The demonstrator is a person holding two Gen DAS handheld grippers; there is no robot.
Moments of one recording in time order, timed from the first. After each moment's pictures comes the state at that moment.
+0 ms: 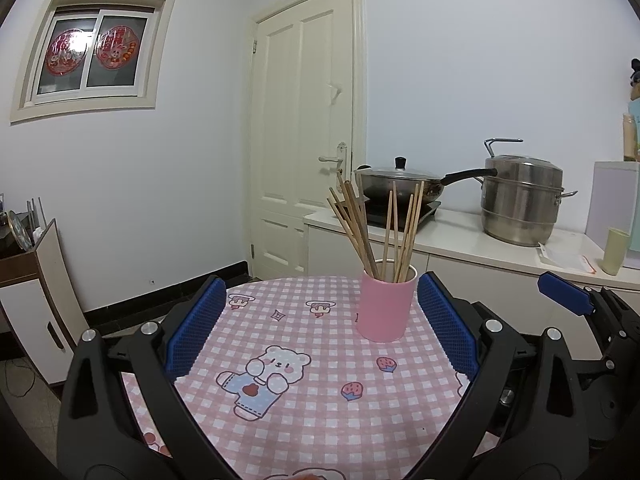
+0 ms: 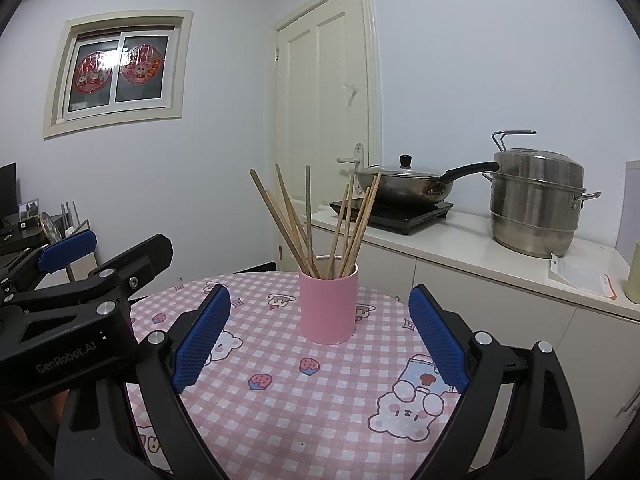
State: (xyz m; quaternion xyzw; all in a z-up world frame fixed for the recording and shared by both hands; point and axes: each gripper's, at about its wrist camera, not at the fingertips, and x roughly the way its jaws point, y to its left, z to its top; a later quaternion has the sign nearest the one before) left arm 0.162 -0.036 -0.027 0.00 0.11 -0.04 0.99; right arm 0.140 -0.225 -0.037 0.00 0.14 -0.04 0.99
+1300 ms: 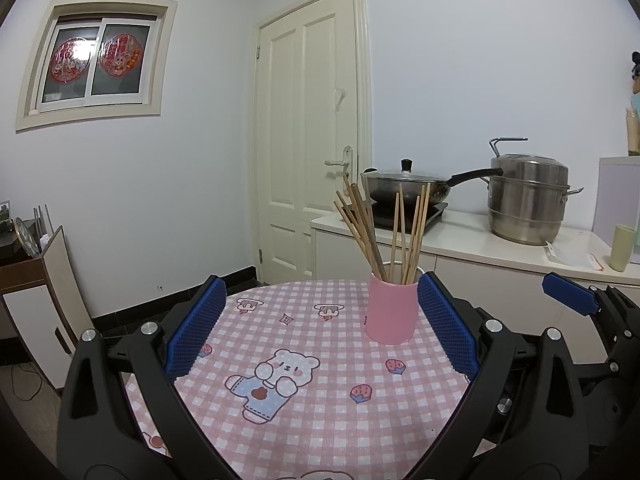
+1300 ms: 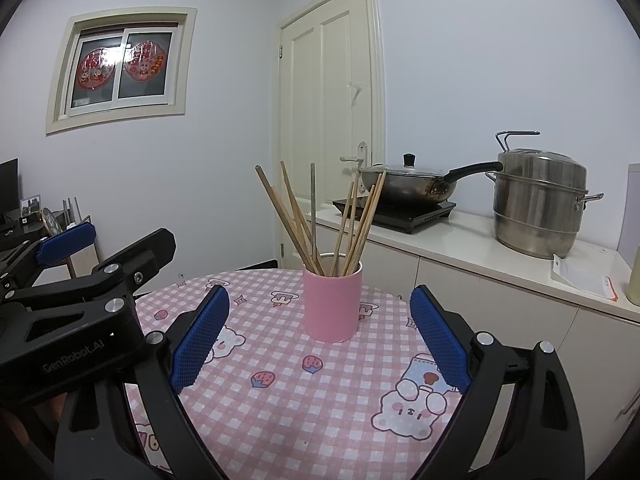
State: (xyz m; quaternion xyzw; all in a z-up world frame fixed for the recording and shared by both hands) left arm 0.160 -0.035 -0.028 0.01 0.10 -0.03 0.99; right arm 0.142 -0.219 -0.039 0.00 0.14 -0.04 0.99
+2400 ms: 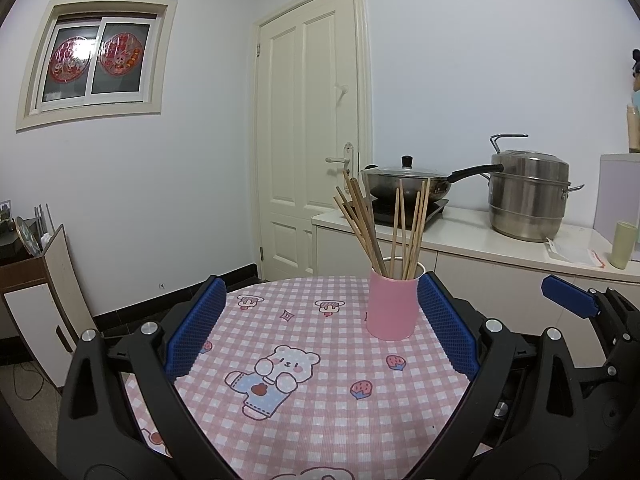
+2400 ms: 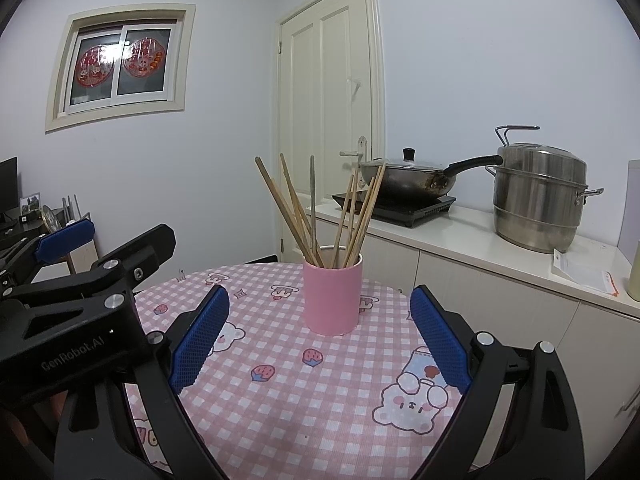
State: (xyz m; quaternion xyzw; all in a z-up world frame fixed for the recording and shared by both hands) left arm 0.158 -0.032 -0.031 0.01 0.10 -0.03 0.99; right arm 0.140 -0.218 -0.045 0.00 0.15 -0.04 0.99
